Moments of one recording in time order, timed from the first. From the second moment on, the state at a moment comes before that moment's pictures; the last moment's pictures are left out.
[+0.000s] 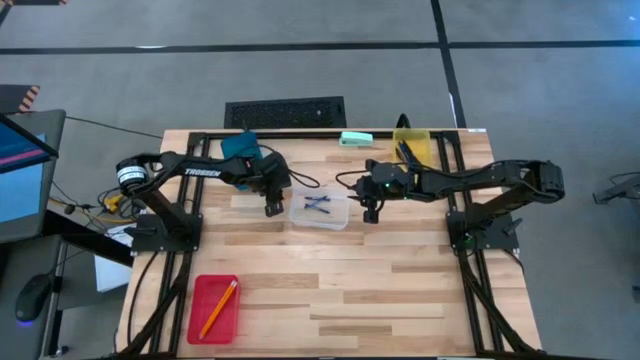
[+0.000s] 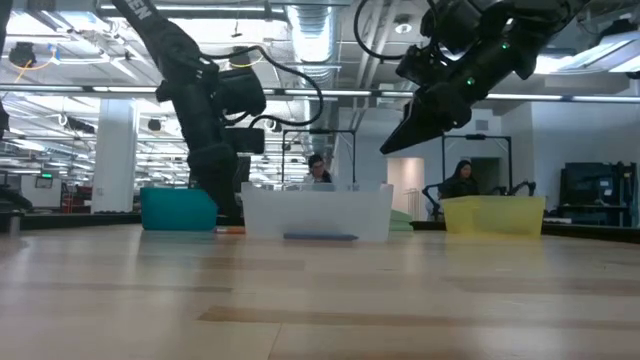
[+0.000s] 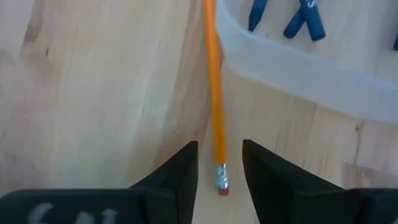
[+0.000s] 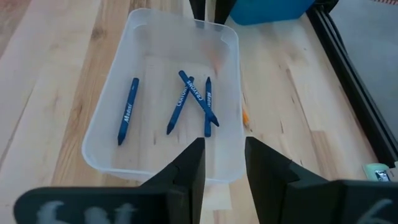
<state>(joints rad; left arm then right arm) 0.43 1.61 0.84 -0.38 0.08 0.17 -0.19 1.37 0.72 0.04 0.05 -0.24</state>
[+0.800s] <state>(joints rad) 0.48 1.65 0.75 -0.21 0.16 0.16 -0.19 1.37 0.72 0.05 0.05 -0.24</state>
